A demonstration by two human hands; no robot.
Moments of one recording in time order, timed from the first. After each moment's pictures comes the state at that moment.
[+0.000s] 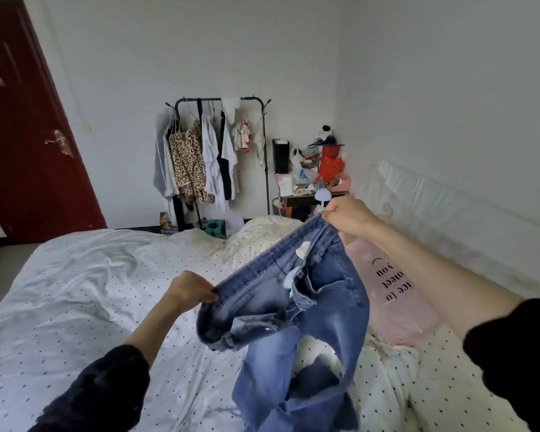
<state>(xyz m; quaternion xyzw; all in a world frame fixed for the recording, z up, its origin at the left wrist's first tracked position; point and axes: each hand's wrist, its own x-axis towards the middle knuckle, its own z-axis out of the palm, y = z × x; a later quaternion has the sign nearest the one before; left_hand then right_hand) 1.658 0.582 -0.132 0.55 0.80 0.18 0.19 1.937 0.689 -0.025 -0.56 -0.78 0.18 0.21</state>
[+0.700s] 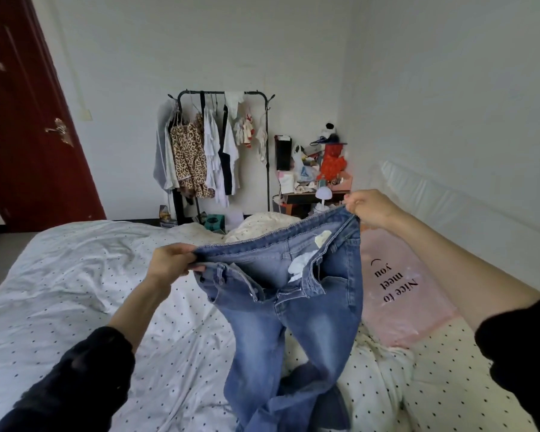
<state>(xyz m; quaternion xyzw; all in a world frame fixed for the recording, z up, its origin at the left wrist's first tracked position) 1.643 0.594 -0.120 0.35 0.70 0.55 0.29 1.972 0.716 -0.017 -0.56 -0.77 0.18 0.23</state>
